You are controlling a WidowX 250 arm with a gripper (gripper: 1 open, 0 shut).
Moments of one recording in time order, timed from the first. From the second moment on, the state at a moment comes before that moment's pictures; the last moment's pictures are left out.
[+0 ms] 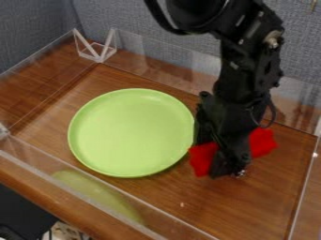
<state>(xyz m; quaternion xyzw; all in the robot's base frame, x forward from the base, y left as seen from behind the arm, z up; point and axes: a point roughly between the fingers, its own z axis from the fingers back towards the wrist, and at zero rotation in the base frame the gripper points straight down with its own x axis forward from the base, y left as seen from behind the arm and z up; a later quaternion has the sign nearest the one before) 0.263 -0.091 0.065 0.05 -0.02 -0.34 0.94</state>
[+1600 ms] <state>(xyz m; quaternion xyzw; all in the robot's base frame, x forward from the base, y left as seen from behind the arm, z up) 0.250 -0.071 0.066 0.07 -0.06 -0.31 0.95</state>
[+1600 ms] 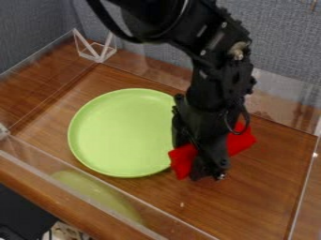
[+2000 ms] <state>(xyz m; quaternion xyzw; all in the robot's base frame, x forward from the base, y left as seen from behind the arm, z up) 0.261 -0.034 0.070 0.08 -0.06 -0.22 0.97</state>
